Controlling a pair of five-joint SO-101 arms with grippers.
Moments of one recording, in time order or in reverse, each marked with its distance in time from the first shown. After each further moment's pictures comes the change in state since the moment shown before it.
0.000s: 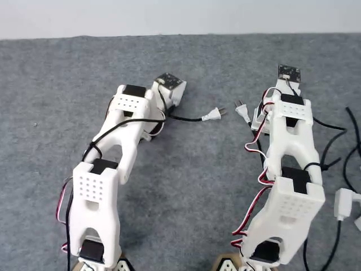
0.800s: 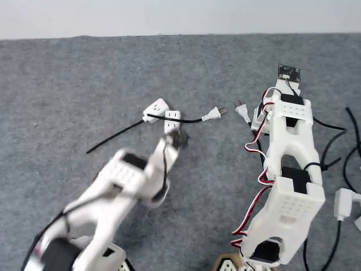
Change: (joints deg) left arm 14.2 -63.9 78.4 -20.4 6.1; right arm 0.0 0.0 0.0 0.0 0.2
